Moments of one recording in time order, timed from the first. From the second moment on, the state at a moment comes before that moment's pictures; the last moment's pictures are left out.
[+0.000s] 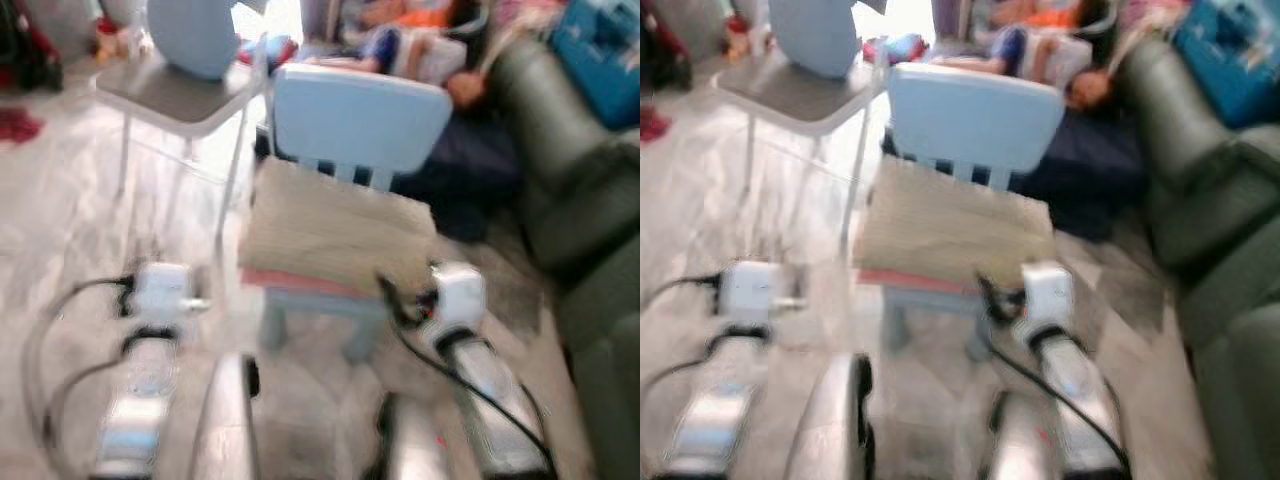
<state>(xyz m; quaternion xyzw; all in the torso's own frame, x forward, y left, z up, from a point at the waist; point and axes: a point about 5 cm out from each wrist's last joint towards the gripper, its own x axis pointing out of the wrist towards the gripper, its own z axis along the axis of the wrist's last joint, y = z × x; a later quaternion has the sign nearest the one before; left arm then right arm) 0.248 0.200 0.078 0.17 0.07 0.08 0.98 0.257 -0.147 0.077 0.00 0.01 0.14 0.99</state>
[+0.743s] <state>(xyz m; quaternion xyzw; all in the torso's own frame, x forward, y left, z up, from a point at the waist) 0.256 0.182 0.084 0.18 0.08 0.01 0.98 0.246 -0.164 0.070 -0.02 0.04 0.10 0.99</state>
